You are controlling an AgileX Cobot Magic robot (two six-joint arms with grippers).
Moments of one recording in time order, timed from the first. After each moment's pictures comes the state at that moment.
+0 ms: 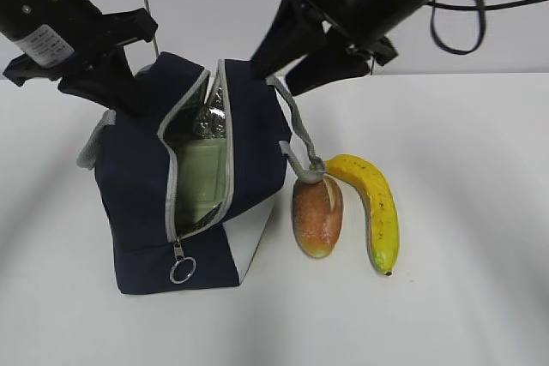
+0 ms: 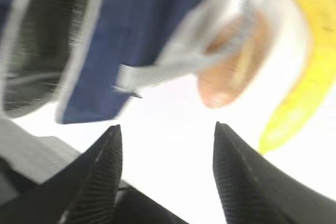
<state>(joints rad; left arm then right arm) -0.25 1.69 -1.45 -0.40 1.11 0.06 0.30 1.83 -1.62 0.82 1.20 -0.42</state>
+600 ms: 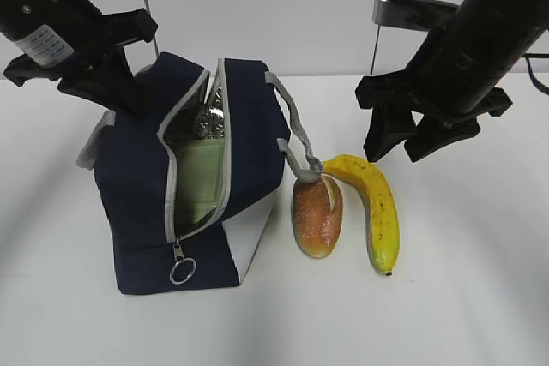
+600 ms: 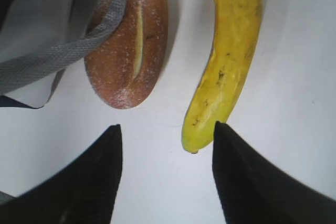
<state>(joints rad) -0.25 1.69 -1.45 -0.40 1.11 0.06 0.30 1.68 -1.34 0.23 1.05 -0.06</state>
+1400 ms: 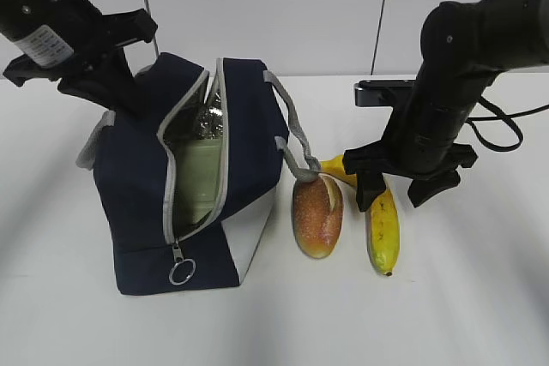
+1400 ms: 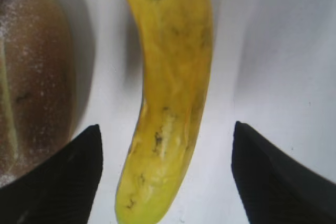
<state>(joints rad) -0.25 1.69 -1.45 -0.40 1.11 0.06 0.30 1.96 -1.33 0.08 0.88 0.04</state>
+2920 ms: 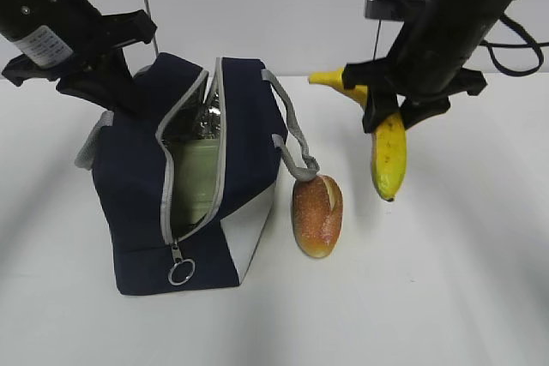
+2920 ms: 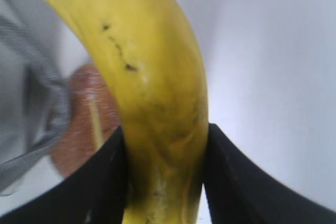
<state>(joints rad) -0.25 1.69 -1.45 -0.39 1.11 0.06 0.29 1.87 -1.51 0.07 0.97 0.11</state>
